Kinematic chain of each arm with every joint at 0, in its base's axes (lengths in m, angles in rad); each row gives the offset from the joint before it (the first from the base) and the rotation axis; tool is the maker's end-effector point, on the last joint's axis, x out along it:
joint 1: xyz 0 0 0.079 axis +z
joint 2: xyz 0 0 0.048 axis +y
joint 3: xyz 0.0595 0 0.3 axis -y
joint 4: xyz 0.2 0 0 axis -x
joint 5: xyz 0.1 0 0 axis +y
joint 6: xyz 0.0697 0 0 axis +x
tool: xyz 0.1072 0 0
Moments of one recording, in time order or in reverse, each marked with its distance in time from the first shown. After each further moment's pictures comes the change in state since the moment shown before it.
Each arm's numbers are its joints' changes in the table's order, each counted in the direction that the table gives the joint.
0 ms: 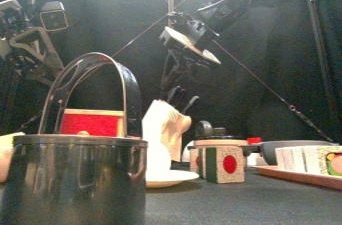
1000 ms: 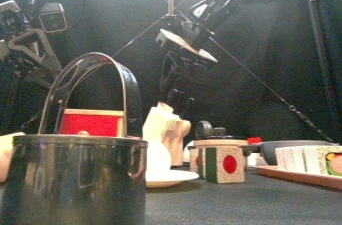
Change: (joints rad) left arm 0.000 0.002 -0.005 0.000 0.002 0.000; right arm 0.002 -0.044 0.005 -0.160 -0.046 -0.143
